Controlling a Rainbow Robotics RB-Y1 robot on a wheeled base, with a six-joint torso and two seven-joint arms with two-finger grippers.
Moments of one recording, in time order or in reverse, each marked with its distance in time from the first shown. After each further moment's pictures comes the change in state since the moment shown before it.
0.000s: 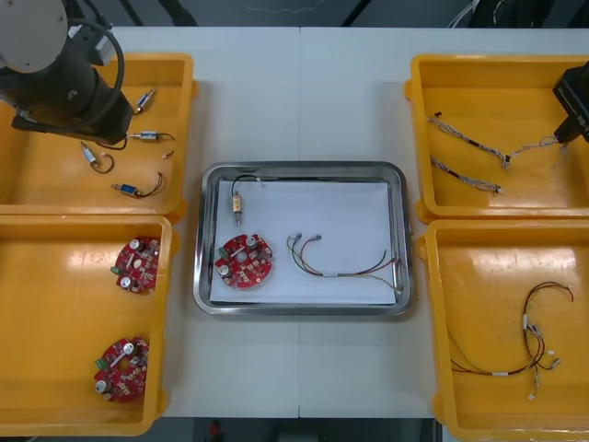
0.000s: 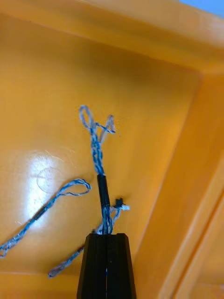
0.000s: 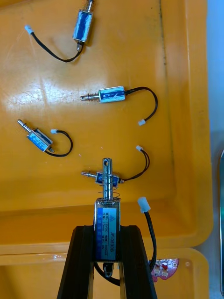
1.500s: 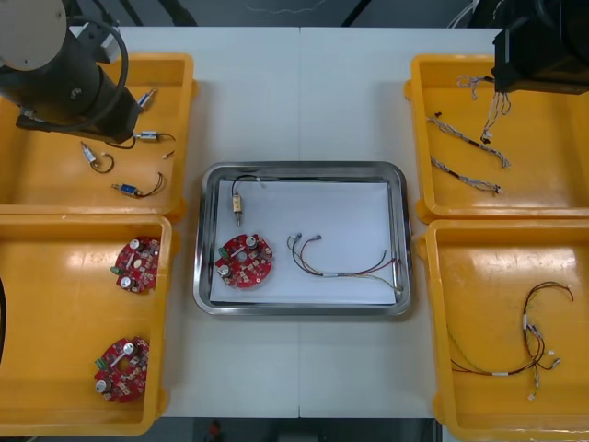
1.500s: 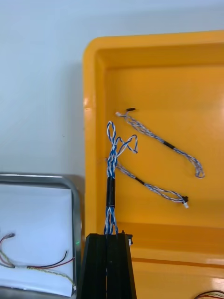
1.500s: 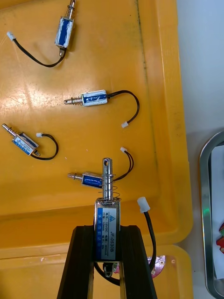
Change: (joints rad) right arm 0.205 -0.075 0.244 -0.856 -0.524 0.058 0.686; left arm 0.000 -0.016 0.017 -0.016 0.021 0.002 0.000
